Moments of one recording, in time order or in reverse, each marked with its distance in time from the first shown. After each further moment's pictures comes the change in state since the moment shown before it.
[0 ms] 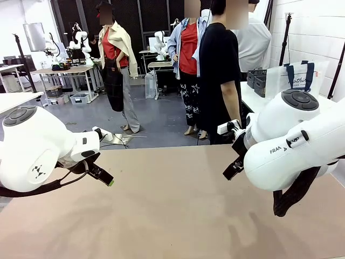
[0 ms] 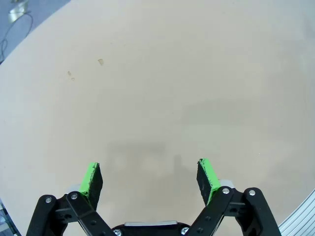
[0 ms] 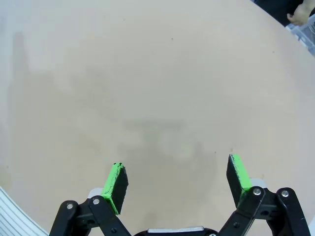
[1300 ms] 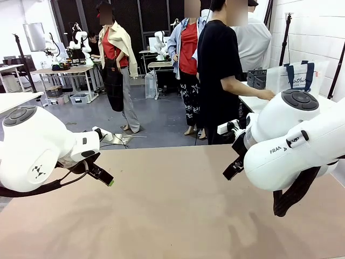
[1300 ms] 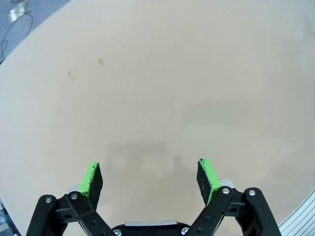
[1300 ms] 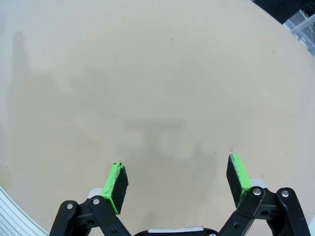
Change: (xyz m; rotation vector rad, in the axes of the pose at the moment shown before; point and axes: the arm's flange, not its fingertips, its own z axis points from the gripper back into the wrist) left arm 0.000 0.000 0.000 0.000 0.000 0.000; right arm 0.000 0.000 0.000 0.000 0.000 0.000
